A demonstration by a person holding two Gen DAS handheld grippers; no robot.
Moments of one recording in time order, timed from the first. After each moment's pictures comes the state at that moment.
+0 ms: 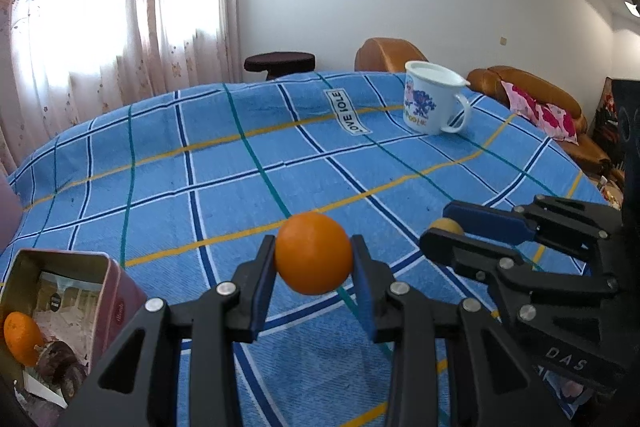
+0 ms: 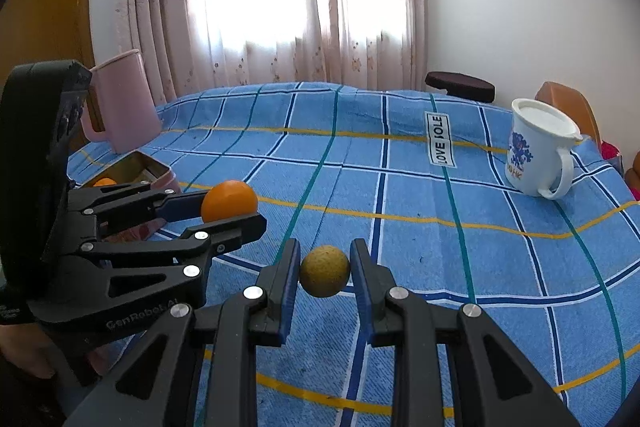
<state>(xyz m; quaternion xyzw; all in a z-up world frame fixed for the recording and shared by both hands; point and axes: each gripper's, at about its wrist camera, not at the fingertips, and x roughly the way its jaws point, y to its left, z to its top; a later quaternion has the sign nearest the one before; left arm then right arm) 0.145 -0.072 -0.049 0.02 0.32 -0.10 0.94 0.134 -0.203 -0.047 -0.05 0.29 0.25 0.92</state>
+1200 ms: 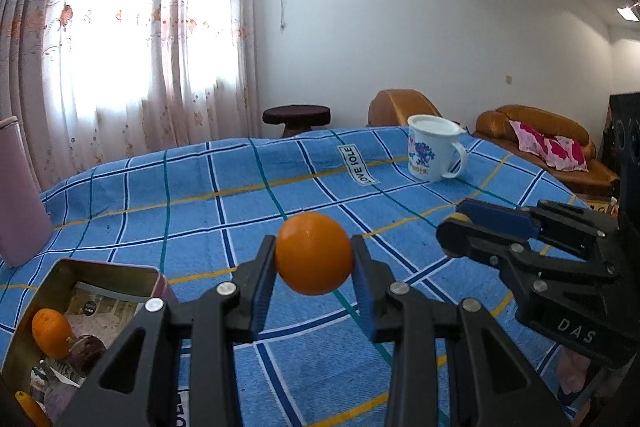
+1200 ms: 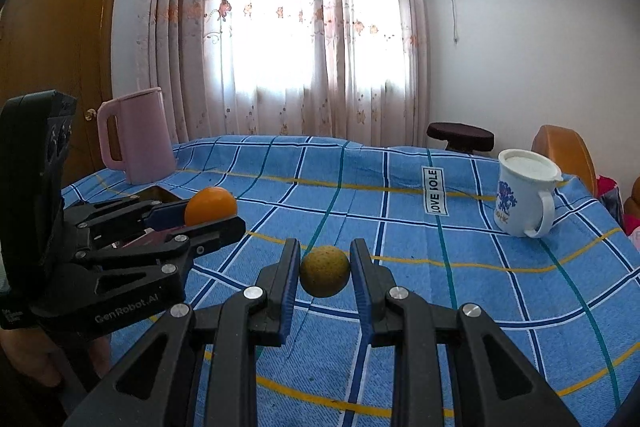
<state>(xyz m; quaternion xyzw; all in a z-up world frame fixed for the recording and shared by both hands) 0.101 -0.064 -0.031 0.02 0.22 -0.07 0.97 0.102 -0.214 -0.030 -0.04 0.19 0.26 0.95</state>
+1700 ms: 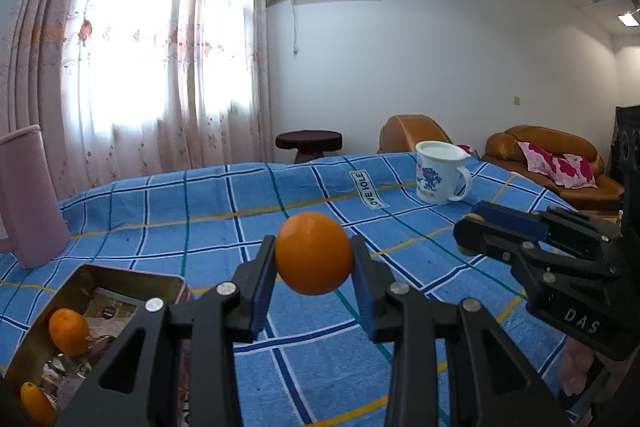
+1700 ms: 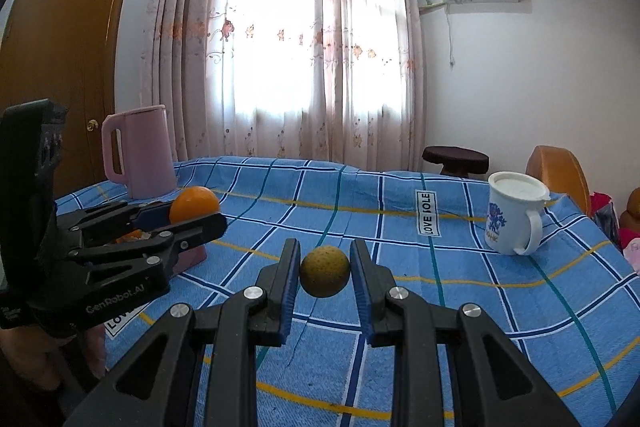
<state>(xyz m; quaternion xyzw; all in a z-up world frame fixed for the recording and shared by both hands) 0.081 -0.057 -0.023 0.01 0.17 -0.05 0.98 0.086 -0.220 -0.024 -0.04 0.14 0.25 0.96</state>
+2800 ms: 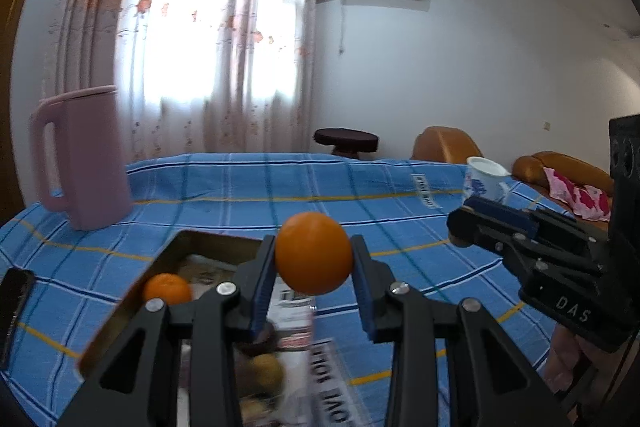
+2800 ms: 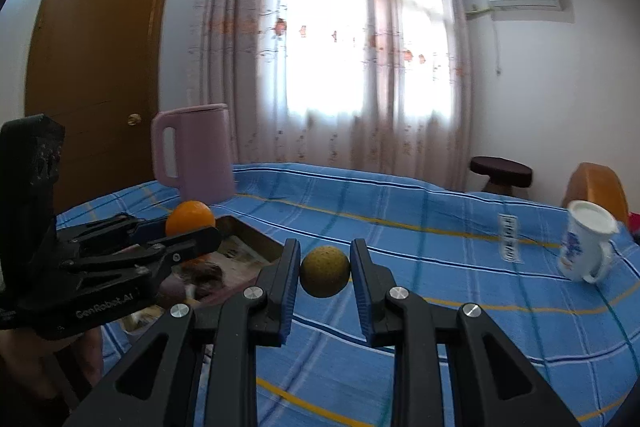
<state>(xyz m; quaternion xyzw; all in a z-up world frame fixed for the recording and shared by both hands) 0.033 0.044 -0.018 -0.04 0.18 0.01 0.98 0.076 -0.117 -0.012 -0.06 0.14 0.35 0.93</state>
